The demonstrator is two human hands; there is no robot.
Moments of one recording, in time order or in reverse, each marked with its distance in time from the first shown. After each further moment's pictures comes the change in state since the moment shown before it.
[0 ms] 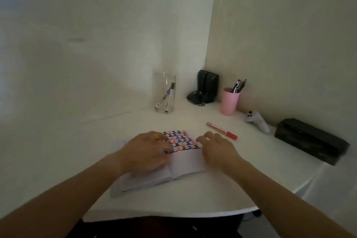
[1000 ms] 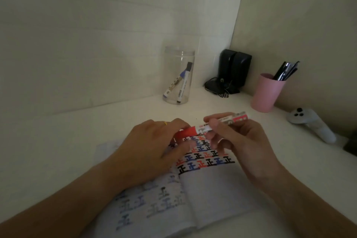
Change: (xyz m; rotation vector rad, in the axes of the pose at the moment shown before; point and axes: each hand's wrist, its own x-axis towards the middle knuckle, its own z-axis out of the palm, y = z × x) left_hand 0.055 -0.035 0.034 -0.163 0.409 0.012; right_hand 0.068 -0.014 0.017 1.660 0.257 -0.097
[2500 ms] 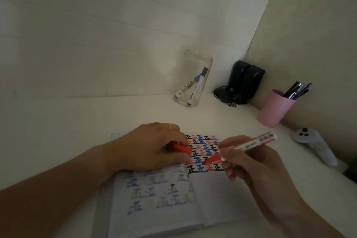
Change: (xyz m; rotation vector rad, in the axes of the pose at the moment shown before) left_hand -0.011 -0.039 -0.006 -0.237 -0.244 0.055; right_hand -0.038 -0.019 0.015 -0.086 -0.016 0.133
